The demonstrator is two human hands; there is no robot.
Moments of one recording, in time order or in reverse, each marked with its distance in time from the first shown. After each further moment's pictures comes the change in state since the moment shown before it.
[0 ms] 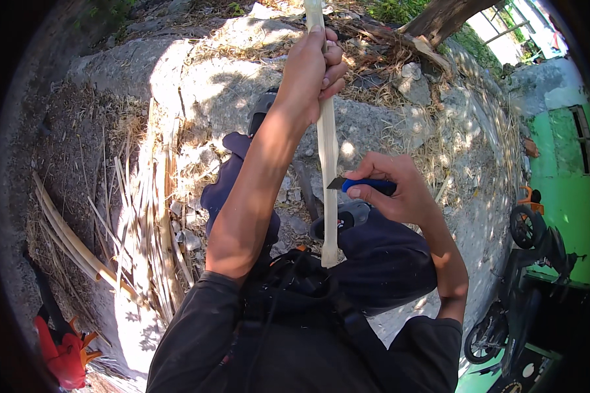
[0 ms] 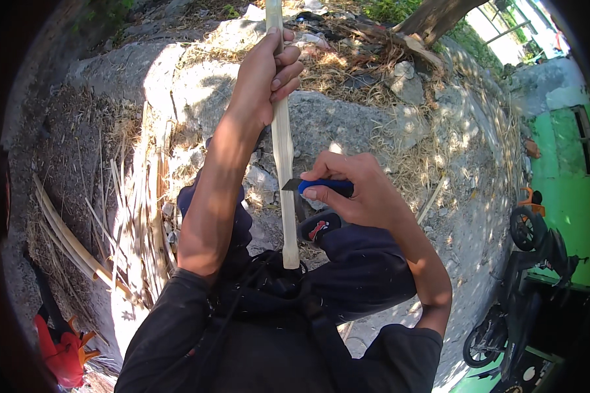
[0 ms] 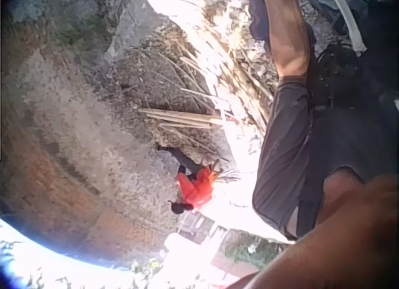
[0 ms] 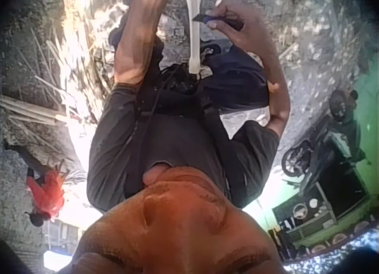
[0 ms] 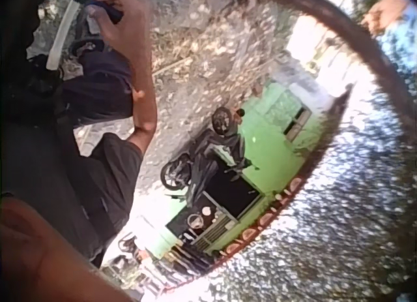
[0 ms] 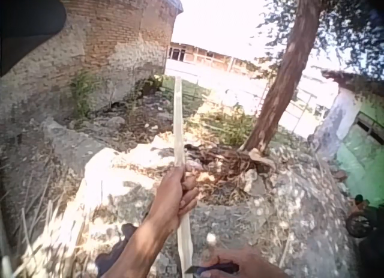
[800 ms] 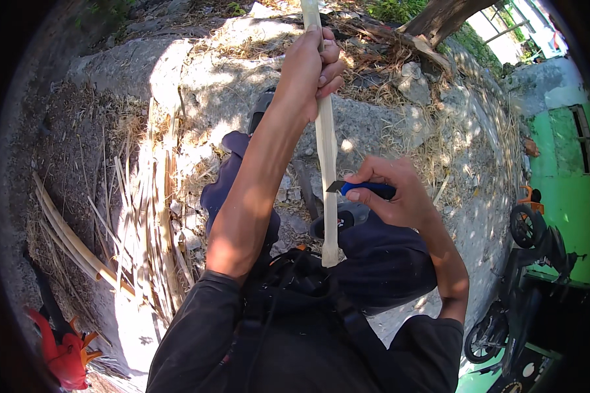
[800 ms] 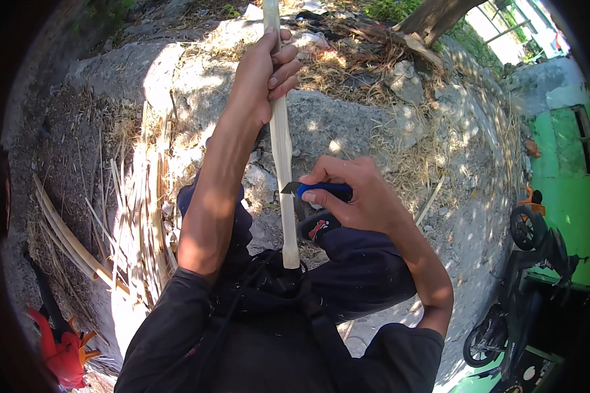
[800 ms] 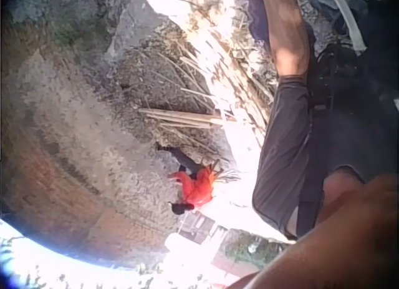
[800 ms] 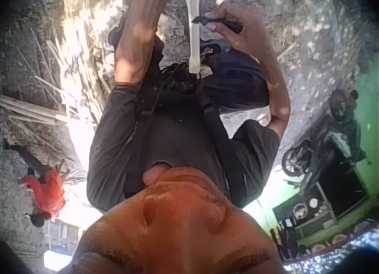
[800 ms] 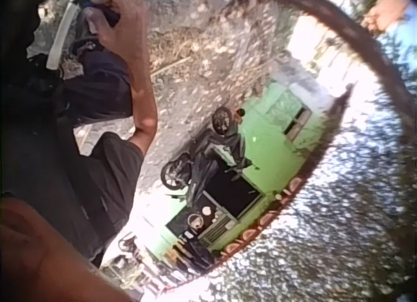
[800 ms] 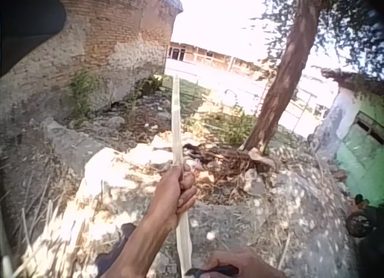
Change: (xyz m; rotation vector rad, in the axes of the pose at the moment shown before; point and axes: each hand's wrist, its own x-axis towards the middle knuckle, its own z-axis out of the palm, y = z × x) left_hand 0.001 0.001 0.002 -0.037 0.027 -0.029; right_hand -0.007 0.000 0.004 -0.049 0.038 -0.023
